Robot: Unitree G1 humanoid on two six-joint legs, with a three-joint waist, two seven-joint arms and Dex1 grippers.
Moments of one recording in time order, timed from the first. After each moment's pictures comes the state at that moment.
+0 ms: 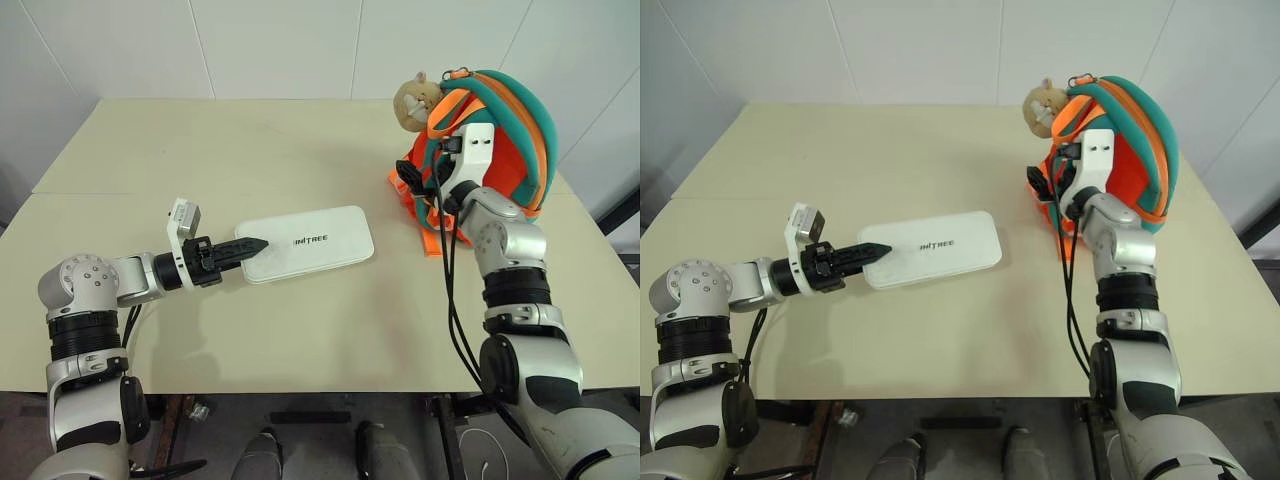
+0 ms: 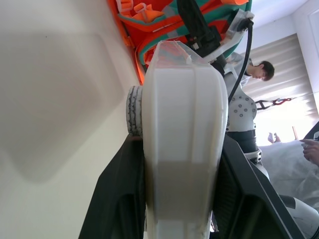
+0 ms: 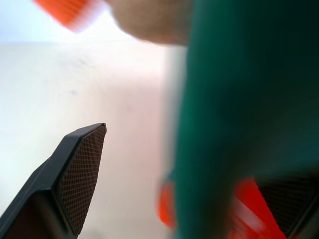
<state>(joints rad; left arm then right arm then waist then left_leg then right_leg) -0.73 0.56 0.41 0.32 -0.86 1.48 -0.77 -1.08 -0.30 -0.23 0.69 0.25 0.33 0.33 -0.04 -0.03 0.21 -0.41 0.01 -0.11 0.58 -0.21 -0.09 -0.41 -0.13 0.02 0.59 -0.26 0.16</state>
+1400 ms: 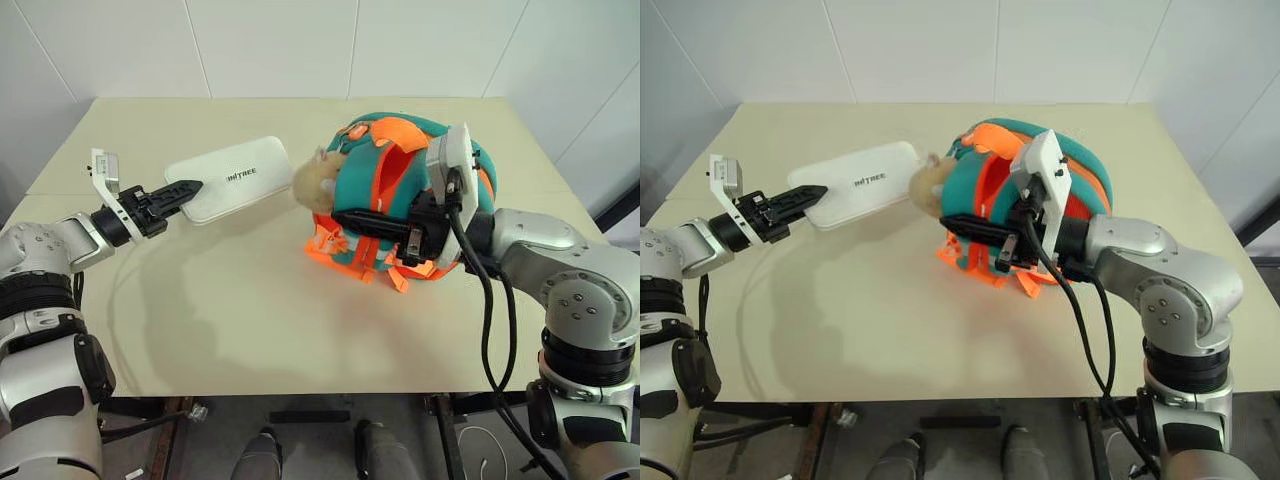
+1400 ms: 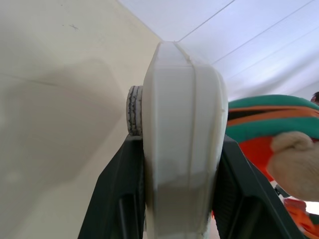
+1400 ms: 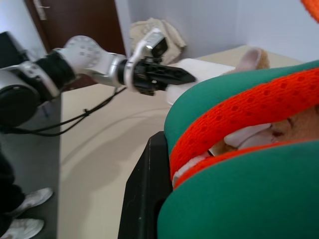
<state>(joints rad) -0.97 0.77 0.38 0.77 -0.67 1.06 -0.85 -0.77 -0.54 -0.10 -0.51 0.94 1.05 0.63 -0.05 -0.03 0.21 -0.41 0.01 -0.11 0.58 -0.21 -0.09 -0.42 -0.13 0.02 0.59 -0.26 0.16</state>
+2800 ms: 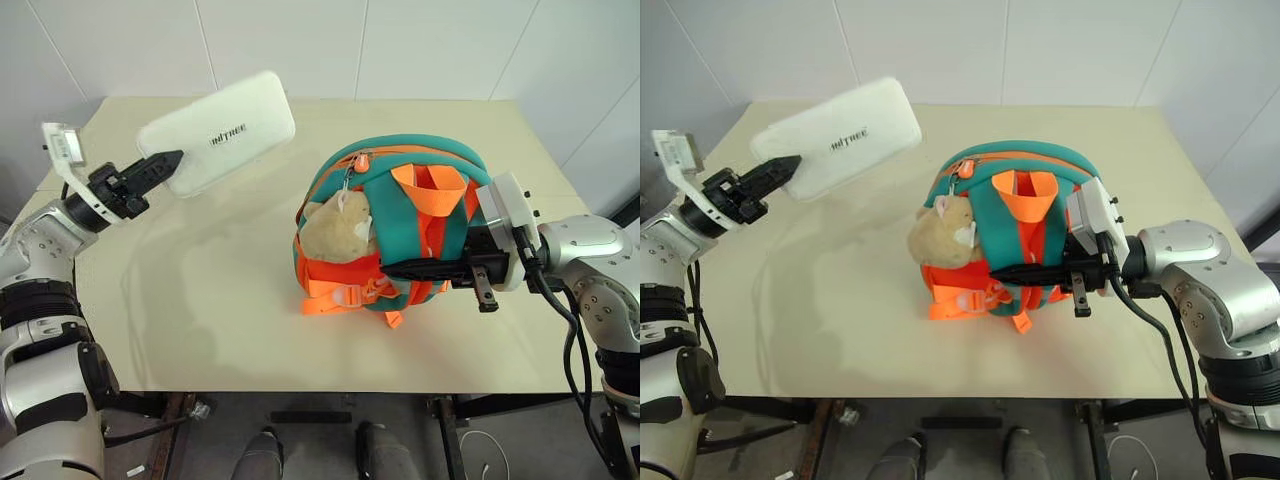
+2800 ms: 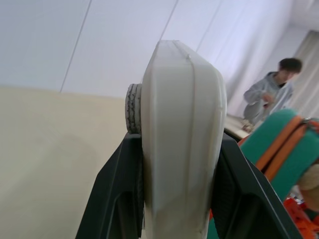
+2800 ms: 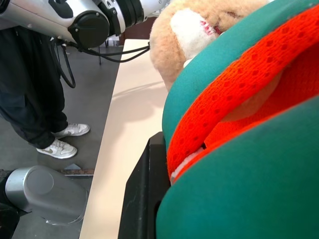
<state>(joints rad) -0.90 0.74 0.47 0.67 -0.65 0.58 -1.18 -0.61 -0.81 -0.03 -0.32 0.75 0.60 1.23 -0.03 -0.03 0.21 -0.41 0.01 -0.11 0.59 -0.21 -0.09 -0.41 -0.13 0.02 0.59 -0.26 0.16</state>
